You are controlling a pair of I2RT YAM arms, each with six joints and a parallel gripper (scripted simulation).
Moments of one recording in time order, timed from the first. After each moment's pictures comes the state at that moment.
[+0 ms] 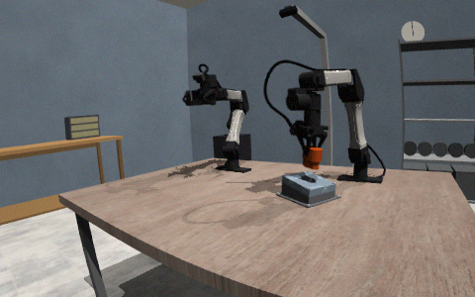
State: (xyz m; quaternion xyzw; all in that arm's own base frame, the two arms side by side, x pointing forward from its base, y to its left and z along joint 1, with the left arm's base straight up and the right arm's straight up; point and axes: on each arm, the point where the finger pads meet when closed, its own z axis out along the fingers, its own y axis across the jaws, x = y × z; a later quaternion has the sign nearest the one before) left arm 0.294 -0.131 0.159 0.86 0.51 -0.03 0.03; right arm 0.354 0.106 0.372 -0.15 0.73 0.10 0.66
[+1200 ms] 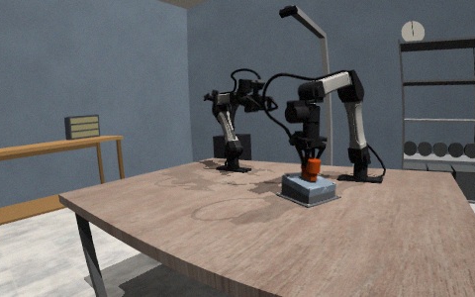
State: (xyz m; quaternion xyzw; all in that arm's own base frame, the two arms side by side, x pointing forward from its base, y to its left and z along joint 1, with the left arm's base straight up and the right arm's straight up) left arm 0.292 -0.137 0.120 0.86 0.50 -0.03 0.03; right arm 0.140 0.323 0.322 -0.45 0.64 0.36 0.50
